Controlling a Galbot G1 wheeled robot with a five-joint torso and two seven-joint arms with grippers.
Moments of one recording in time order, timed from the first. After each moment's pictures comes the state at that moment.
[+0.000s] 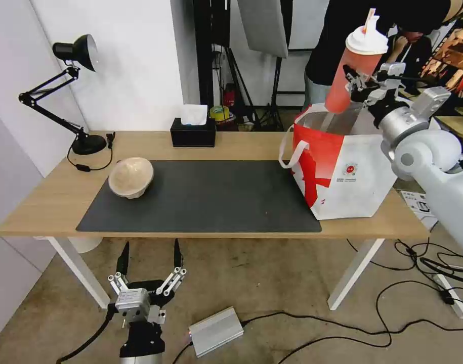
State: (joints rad) left arm 1.98 -1.59 -0.32 -2.35 0.20 -0.42 -0.20; right arm -0.31 0.65 -0.01 1.58 1.06 -0.02 0.04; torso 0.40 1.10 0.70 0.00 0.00
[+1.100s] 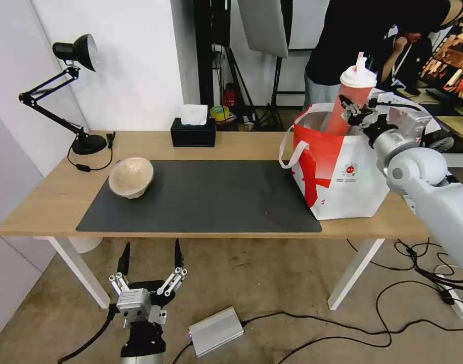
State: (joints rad) left arm 1.97 -1.59 -0.32 -2.34 0.20 -0.42 -0.21; right arm -0.37 0.66 -0.01 1.54 1.01 -0.14 0.06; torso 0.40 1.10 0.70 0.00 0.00
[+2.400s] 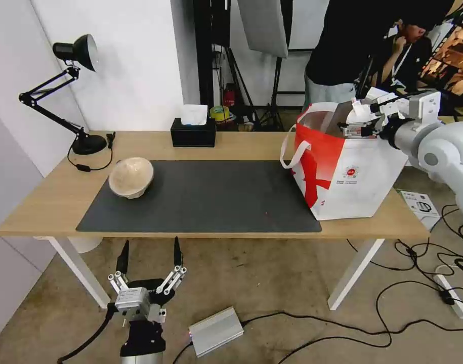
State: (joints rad) left arm 1.97 -1.59 -0.31 -2.35 0.19 -0.42 -0.21; right arm -0.25 0.51 -0.07 1.68 1.00 -0.62 0.12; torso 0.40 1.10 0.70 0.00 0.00
